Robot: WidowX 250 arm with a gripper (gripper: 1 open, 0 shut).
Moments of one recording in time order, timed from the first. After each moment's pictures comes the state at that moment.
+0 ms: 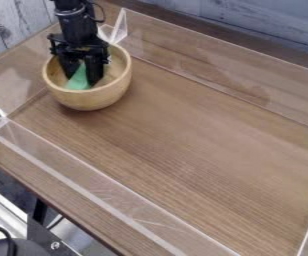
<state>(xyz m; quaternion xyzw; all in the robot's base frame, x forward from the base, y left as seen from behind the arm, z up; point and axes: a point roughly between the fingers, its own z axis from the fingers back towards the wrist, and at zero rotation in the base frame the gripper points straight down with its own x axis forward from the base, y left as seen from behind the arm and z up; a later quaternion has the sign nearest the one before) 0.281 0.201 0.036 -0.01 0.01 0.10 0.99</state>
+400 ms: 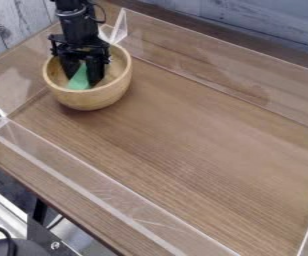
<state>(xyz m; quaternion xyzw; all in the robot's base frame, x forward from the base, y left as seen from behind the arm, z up) 0.282 0.202 0.033 -0.01 0.01 0.10 0.99</state>
